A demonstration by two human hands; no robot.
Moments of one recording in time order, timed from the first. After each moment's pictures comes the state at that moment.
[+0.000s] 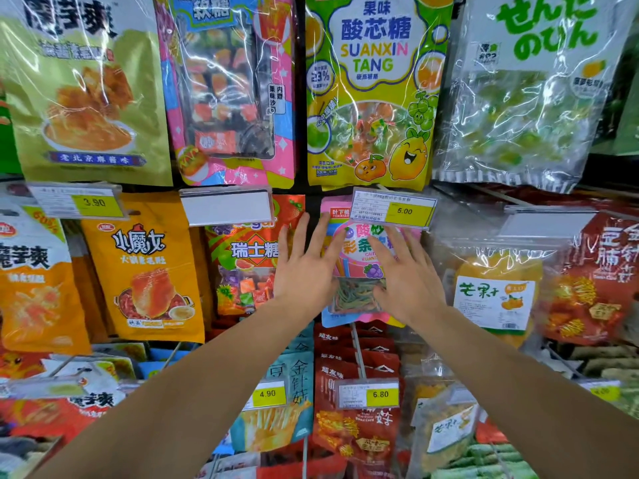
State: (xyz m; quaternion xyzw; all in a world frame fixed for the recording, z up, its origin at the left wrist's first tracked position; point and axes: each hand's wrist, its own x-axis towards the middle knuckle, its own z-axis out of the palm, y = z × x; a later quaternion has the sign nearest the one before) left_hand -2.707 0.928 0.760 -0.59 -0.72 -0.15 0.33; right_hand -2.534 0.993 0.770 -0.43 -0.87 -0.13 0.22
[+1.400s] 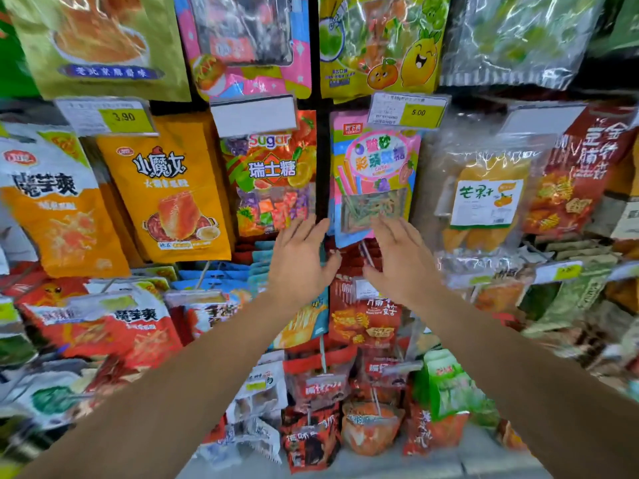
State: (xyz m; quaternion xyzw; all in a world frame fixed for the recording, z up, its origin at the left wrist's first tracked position) left_hand -2.711 0.818 0.685 -0.65 -0.69 -0.31 0.12; right_hand -2.525 0.875 0.706 -0.45 -0.87 -0.02 0.20
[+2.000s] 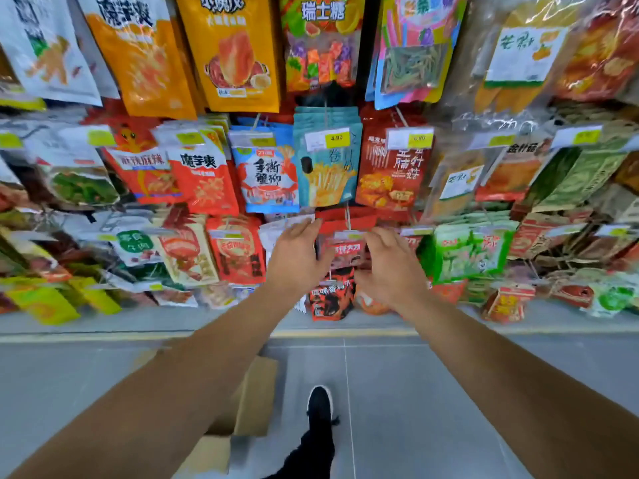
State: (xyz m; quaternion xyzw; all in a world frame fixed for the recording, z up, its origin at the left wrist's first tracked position) left_hand -2.662 0.557 0.565 -0.58 -0.76 -0.29 -0.08; right_hand -2.491 0.624 0.570 -0.45 -0.88 0.12 0.08
